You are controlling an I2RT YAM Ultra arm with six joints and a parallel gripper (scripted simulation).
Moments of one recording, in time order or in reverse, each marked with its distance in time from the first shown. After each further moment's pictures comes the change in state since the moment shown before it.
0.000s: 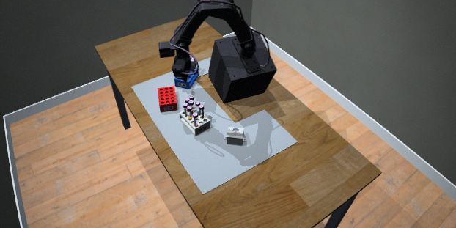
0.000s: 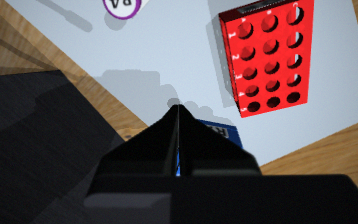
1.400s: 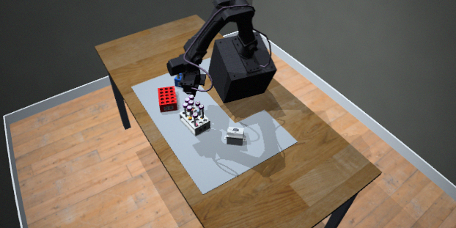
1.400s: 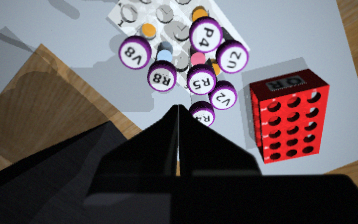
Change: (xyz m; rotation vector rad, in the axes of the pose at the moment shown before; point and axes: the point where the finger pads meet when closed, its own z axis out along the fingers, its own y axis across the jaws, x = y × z) arm -0.093 0.058 -0.001 0.001 -0.009 -0.008
